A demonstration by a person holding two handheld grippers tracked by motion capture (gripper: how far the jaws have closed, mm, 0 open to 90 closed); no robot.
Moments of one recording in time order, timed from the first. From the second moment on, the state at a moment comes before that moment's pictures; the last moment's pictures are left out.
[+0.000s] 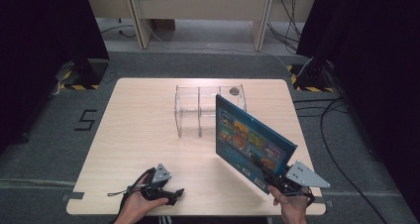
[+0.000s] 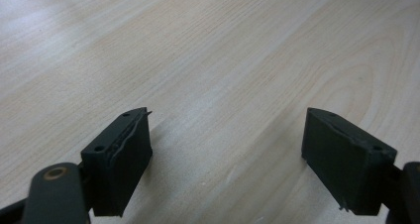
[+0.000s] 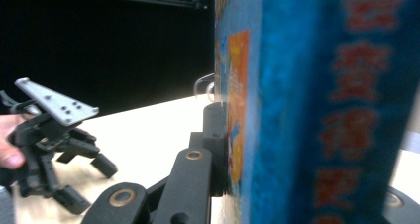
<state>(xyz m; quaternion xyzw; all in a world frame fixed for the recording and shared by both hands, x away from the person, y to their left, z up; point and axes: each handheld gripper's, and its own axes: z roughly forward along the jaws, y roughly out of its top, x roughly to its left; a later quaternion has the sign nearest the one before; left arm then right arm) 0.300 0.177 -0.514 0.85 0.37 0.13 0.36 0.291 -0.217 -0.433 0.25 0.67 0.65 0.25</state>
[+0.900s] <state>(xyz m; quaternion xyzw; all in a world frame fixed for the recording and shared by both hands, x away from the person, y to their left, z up) 0.302 0.175 -0.521 0.85 0.35 0.14 0.37 0.325 -0.220 -0.431 0.32 0.64 0.63 0.30</state>
